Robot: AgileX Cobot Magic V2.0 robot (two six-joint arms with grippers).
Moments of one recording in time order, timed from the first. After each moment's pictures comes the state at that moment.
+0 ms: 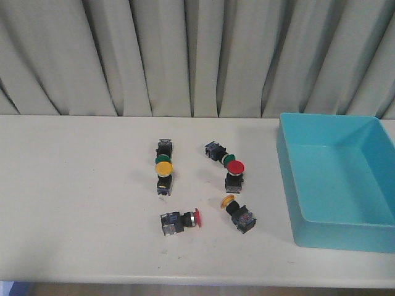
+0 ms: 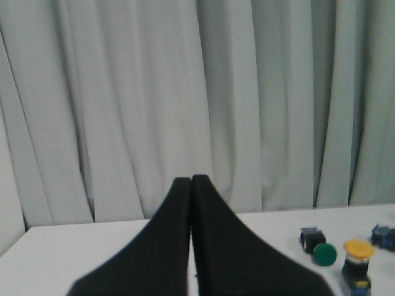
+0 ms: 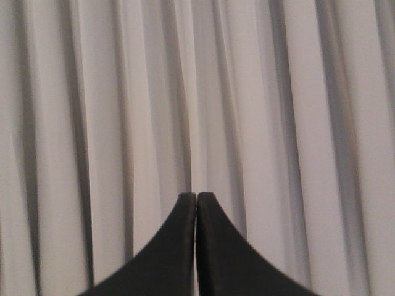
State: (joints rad) left arm 0.00 0.02 -0.02 -0.05 -0.12 0.01; right arm 0.00 0.11 -0.23 0.00 -0.31 0.06
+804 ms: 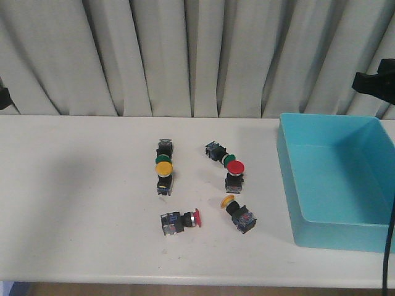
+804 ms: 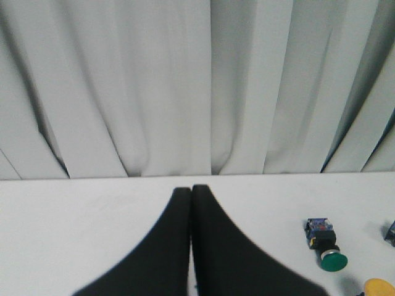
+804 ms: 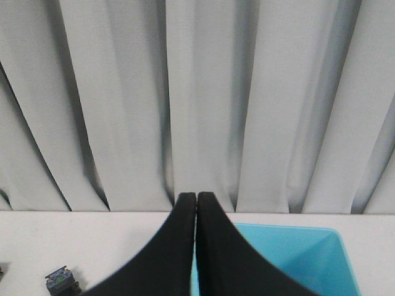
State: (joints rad) left arm 0.00 1.10 -0.88 -0.02 0.12 -0.05; right arm 0.00 1.18 -0.89 -0.02 0.00 0.04
